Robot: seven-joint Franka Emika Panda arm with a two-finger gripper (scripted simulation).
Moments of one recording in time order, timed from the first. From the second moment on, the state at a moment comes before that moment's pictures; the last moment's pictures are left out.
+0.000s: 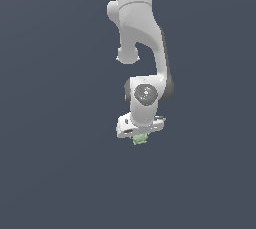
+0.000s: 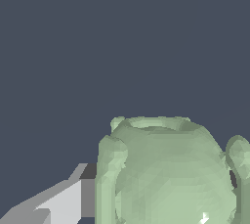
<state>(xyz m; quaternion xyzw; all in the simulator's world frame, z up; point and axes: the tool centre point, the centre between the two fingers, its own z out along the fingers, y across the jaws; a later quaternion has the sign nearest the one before) 0.051 0.052 0.040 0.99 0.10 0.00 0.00</state>
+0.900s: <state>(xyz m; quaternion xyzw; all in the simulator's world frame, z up) 0.046 0.061 0.064 0.99 0.10 0.00 0.00</state>
